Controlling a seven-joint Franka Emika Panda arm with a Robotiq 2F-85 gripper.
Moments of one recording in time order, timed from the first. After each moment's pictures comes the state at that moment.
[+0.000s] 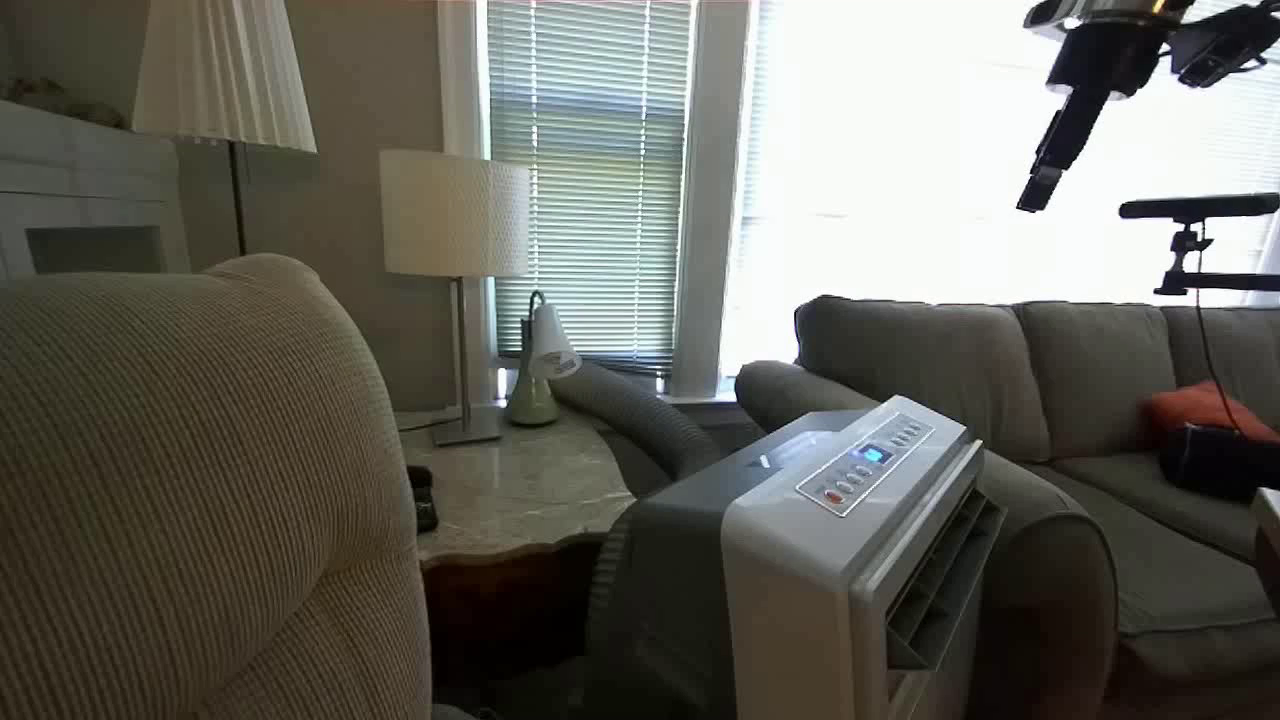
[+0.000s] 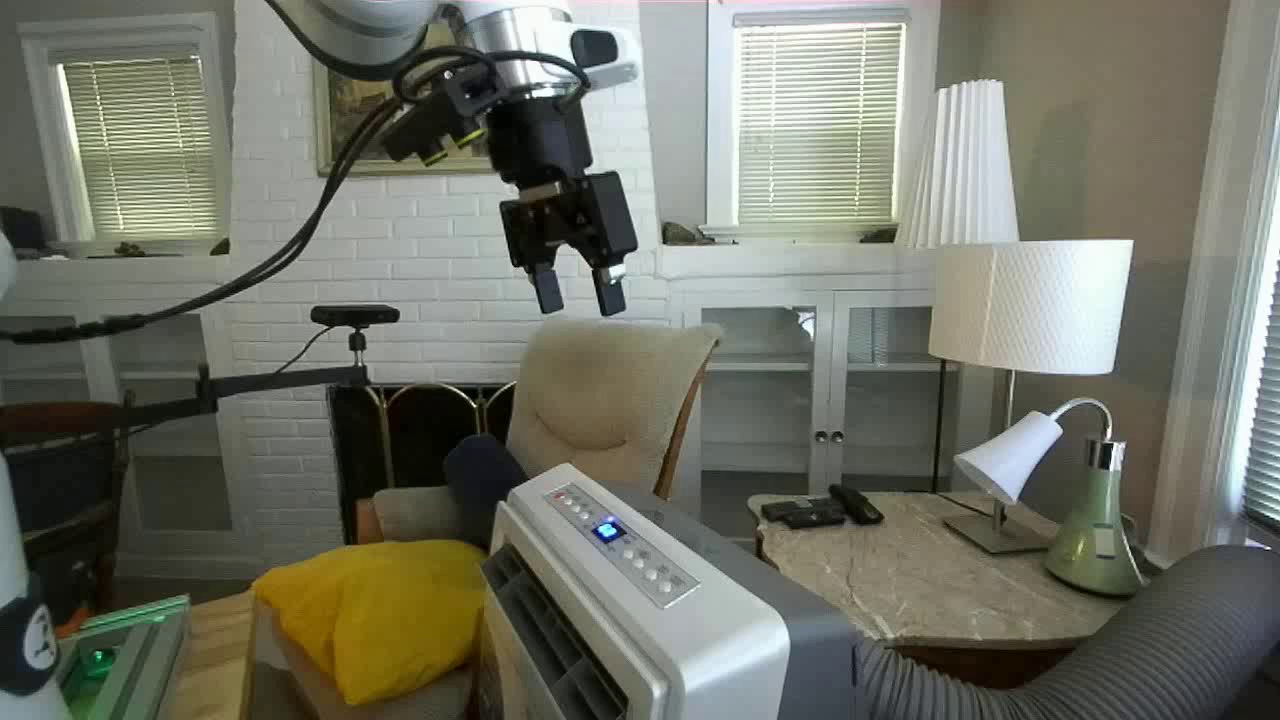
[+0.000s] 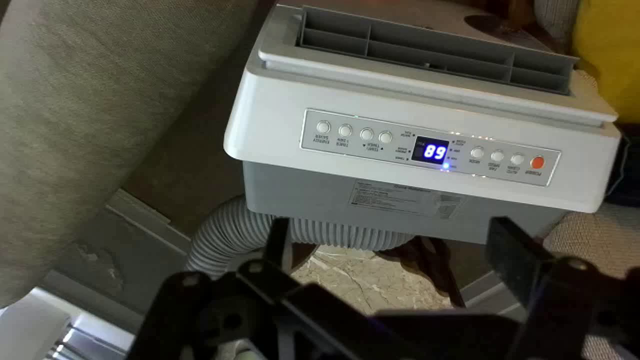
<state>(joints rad) 0.02 -0.62 -0.09 -2.67 -0.05 2.30 -0.17</state>
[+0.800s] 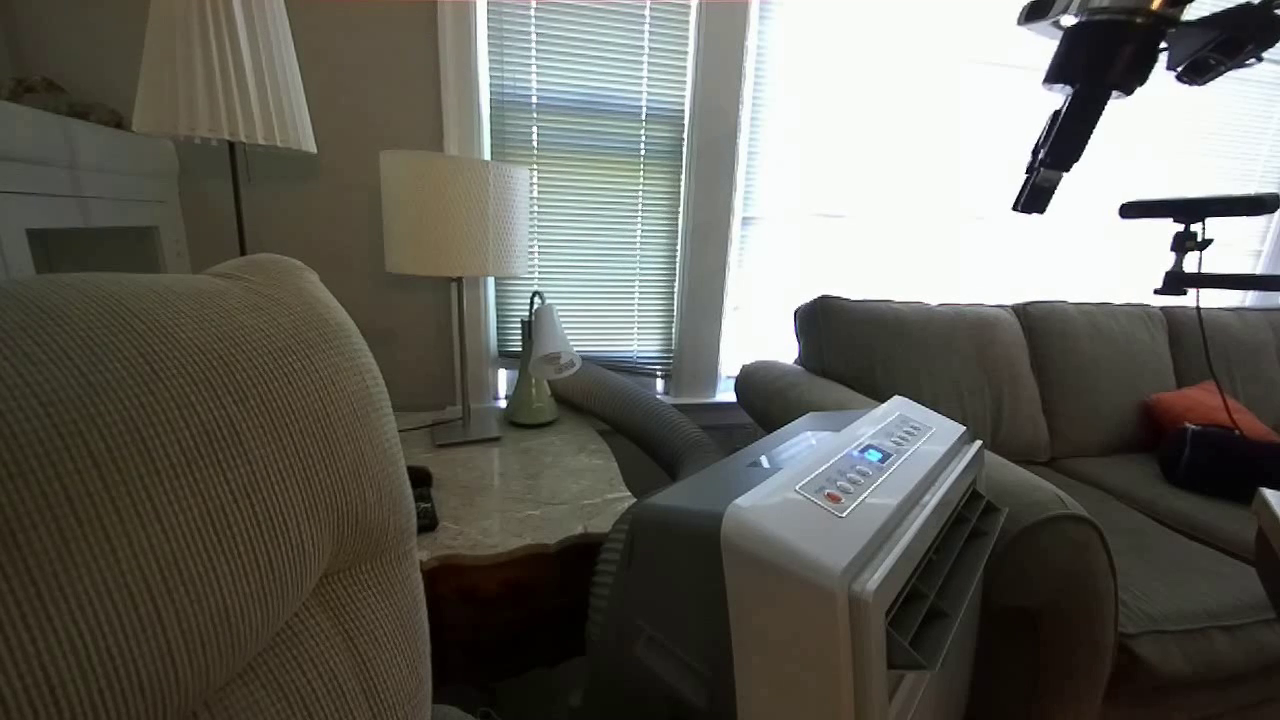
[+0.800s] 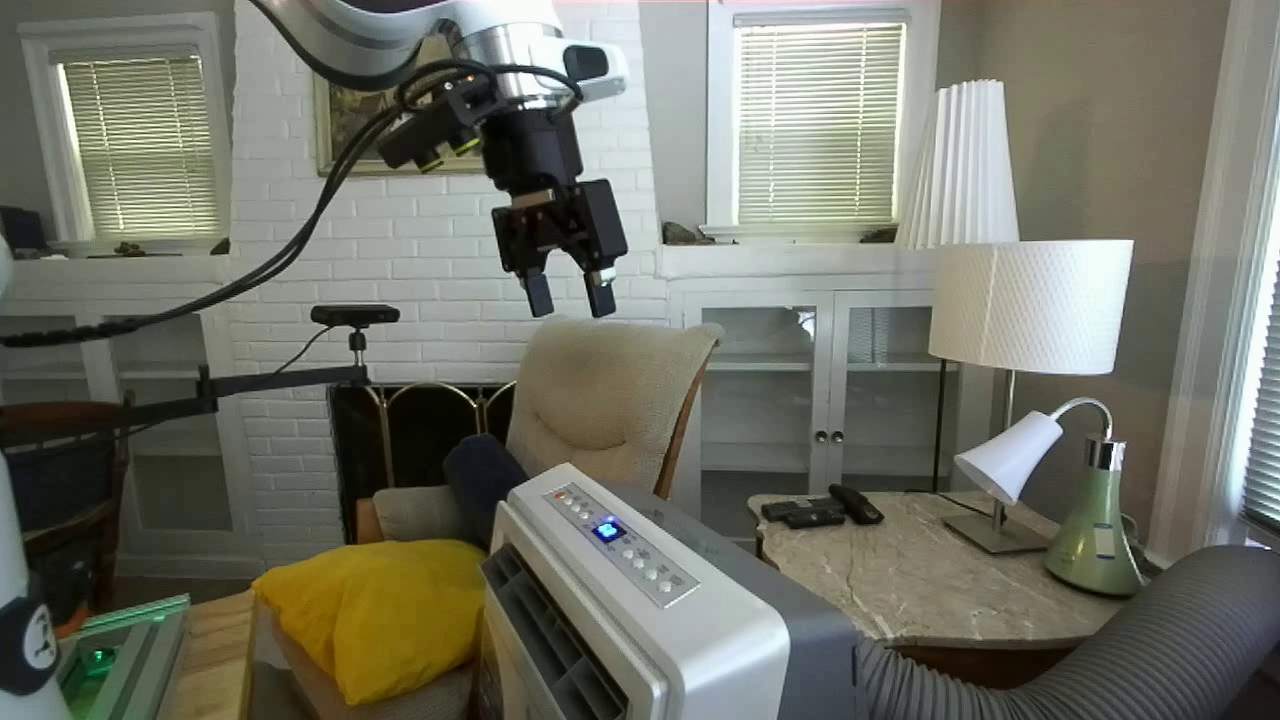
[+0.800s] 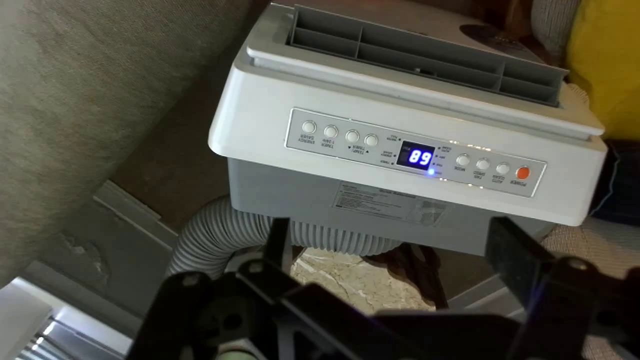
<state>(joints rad) 0.03 -0.61 -0.05 -2.67 -0.05 2.30 -0.16</state>
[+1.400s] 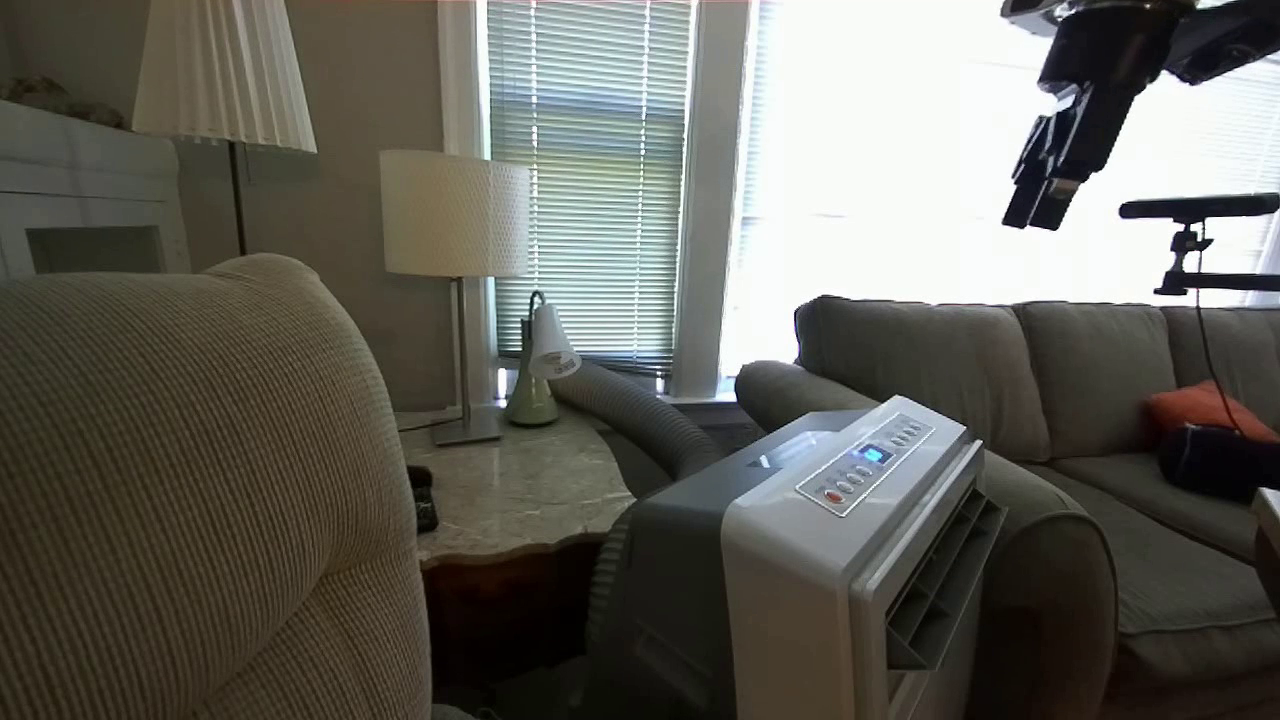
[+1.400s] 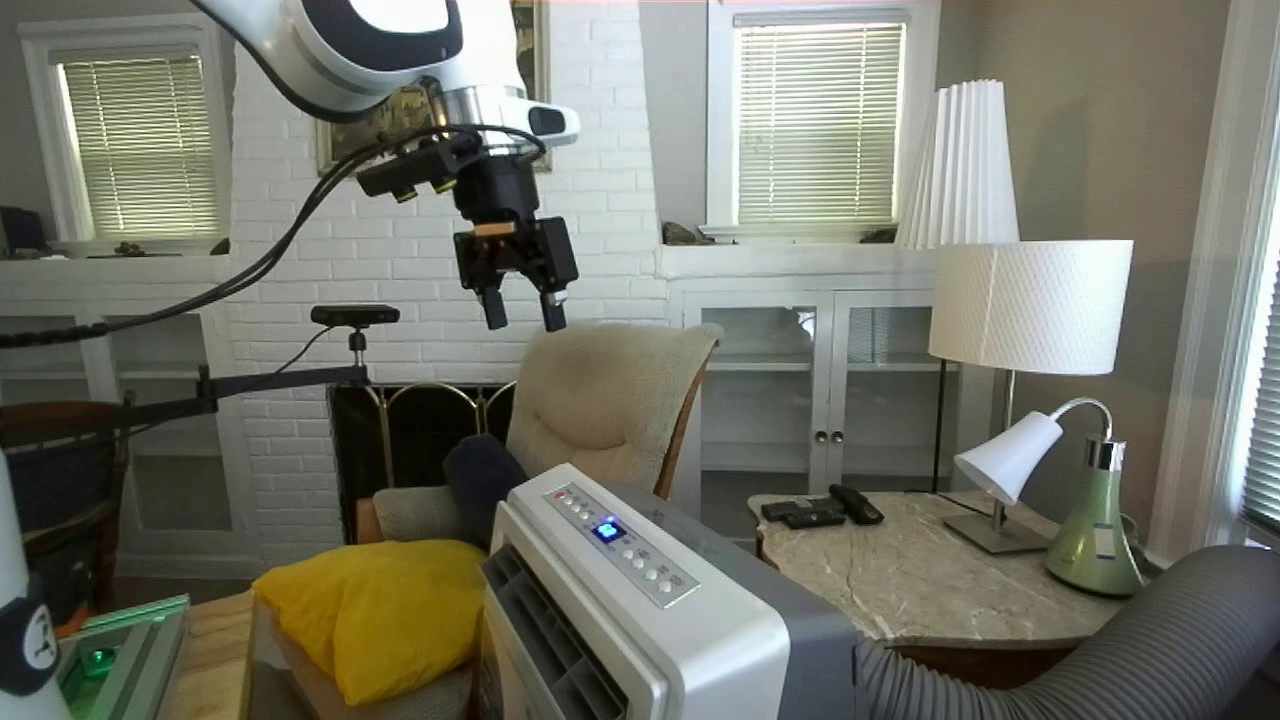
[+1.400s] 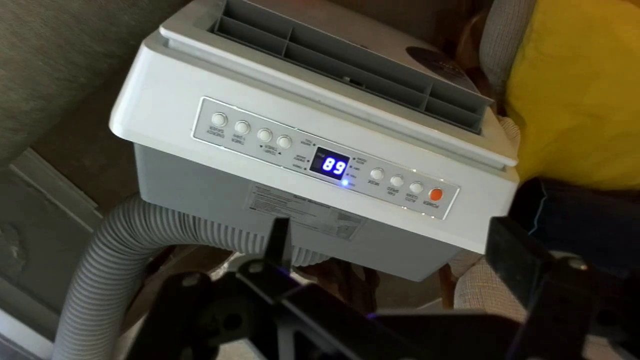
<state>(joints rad) 0.16 -0.57 0.03 -2.68 0.01 2.31 -0.13</state>
